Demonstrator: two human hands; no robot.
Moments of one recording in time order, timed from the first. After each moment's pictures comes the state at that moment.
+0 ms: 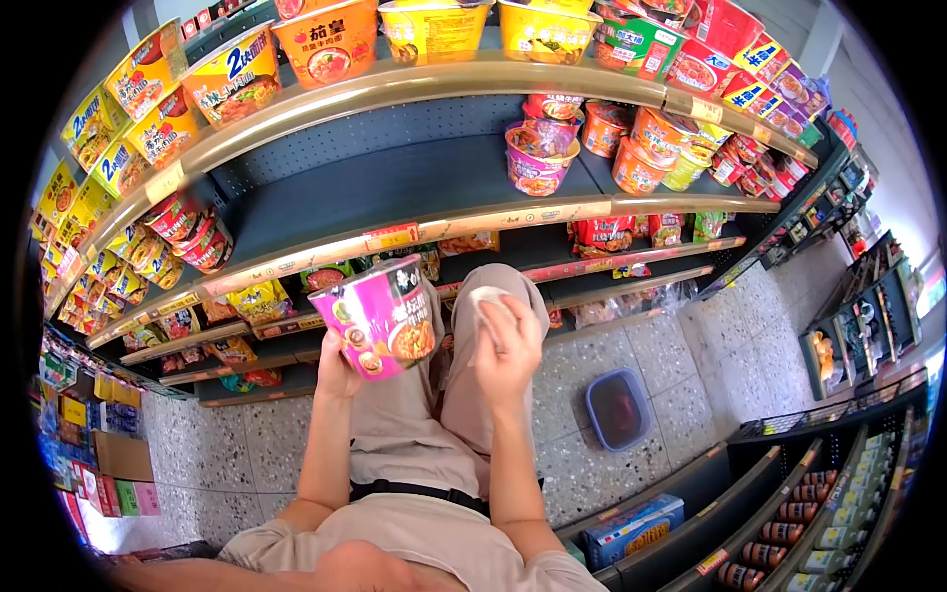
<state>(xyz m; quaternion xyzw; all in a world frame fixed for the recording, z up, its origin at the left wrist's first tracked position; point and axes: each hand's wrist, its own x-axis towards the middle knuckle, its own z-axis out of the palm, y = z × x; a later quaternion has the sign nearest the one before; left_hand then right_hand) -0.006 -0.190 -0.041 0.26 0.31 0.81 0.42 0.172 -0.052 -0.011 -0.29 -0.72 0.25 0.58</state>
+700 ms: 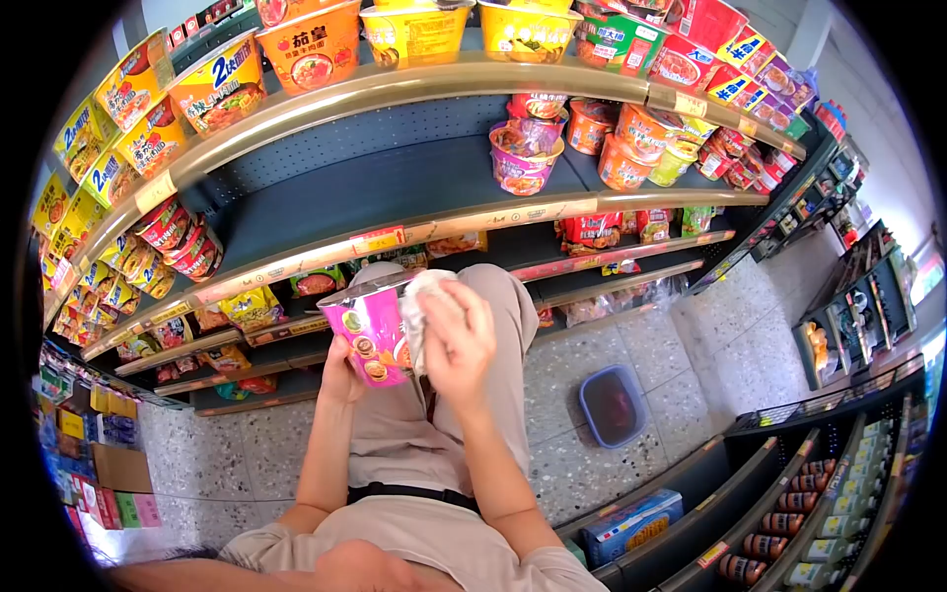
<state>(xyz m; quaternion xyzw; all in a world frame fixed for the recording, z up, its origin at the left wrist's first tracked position) 0.005 -0.182 -0.050 0.26 0.32 0.79 0.46 0.142 -0.067 0.010 -0.19 -0.72 0.28 0.61</state>
